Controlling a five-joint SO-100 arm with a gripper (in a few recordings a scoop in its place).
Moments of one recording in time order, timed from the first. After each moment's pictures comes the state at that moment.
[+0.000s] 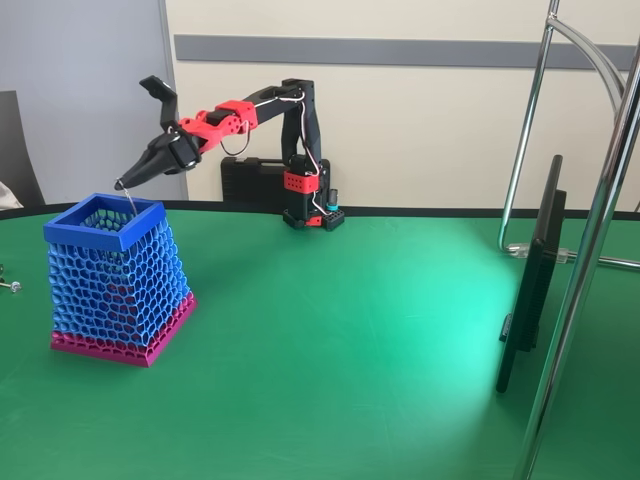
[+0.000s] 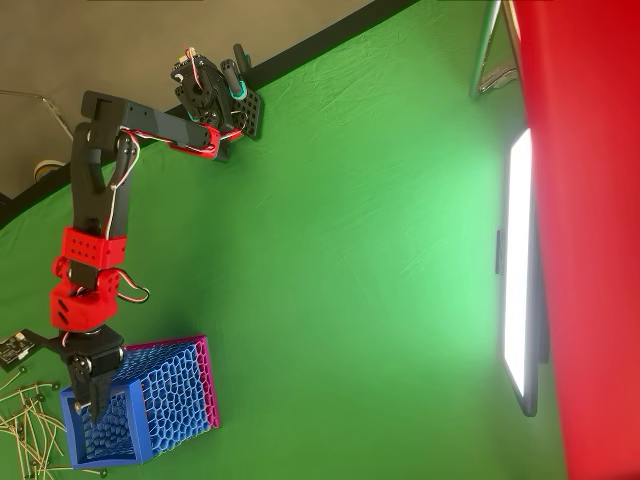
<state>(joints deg) 36.5 87.8 95.0 8.2 -71.4</state>
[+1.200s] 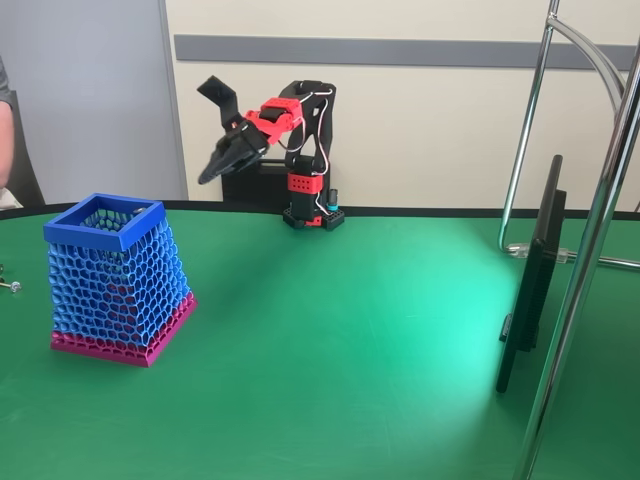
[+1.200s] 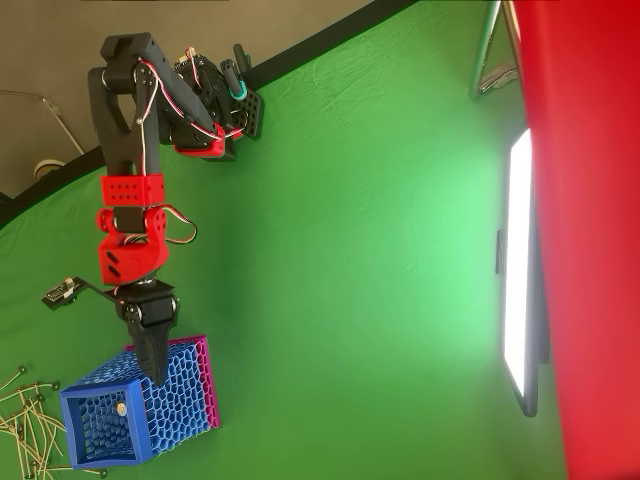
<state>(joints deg) 23.0 119.9 127.8 2.8 -50.4</state>
